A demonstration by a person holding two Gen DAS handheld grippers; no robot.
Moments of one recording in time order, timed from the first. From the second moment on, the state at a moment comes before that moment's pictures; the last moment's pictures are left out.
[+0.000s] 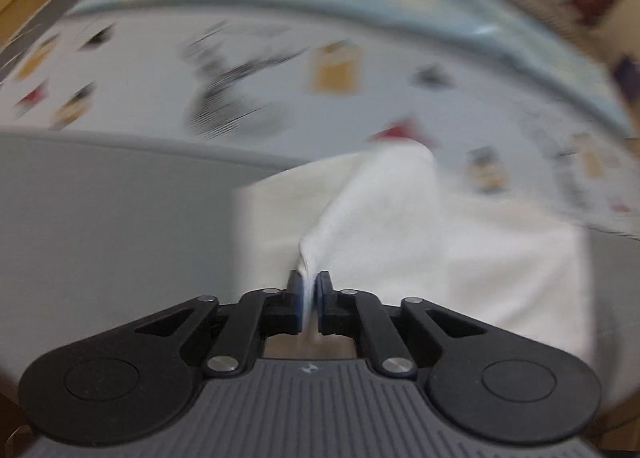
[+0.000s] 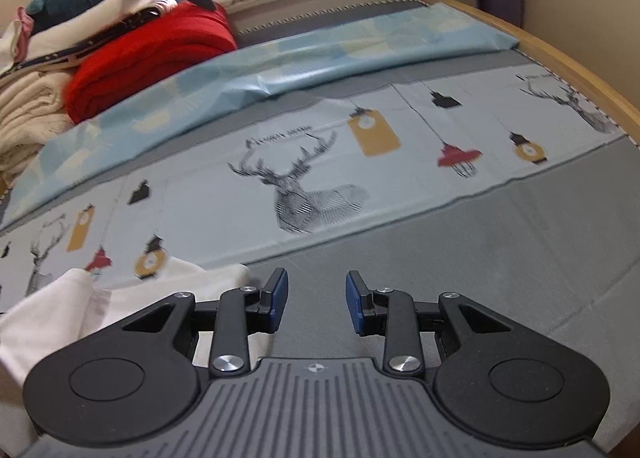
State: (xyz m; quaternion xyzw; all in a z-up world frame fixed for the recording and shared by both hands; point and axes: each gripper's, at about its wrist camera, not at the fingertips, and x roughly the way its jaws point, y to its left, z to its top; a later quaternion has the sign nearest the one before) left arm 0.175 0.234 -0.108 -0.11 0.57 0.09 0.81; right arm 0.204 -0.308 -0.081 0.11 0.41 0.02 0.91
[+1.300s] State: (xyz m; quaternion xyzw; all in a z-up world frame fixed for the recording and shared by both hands) left arm 0.211 0.318 -0.171 -0.35 0.43 0.06 0.83; right arm 0.228 -0.242 -0.105 0.06 0.44 0.03 0.89
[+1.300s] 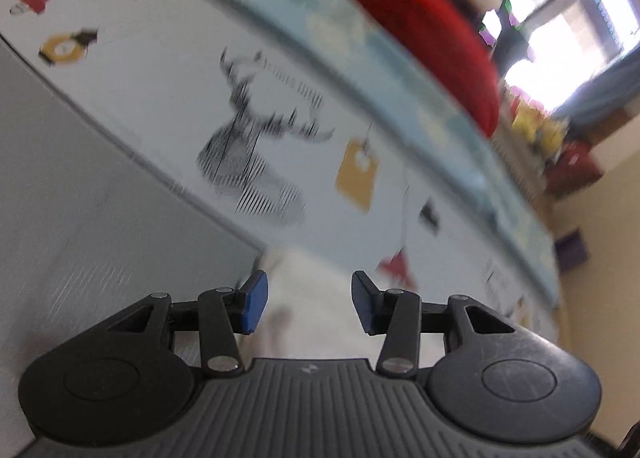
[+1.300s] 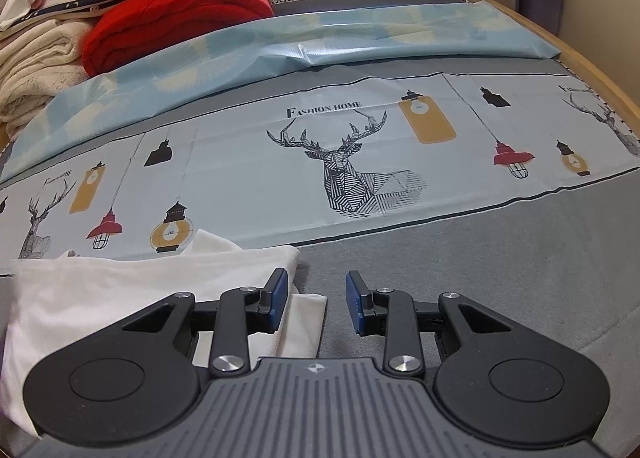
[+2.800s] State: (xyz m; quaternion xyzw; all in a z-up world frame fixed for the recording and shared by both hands) left arm 0.242 0.012 -0.166 -0.10 0.58 -0.22 0.78; right arm 0.216 -0.298 -0.117 0.15 0.46 0.07 0.87
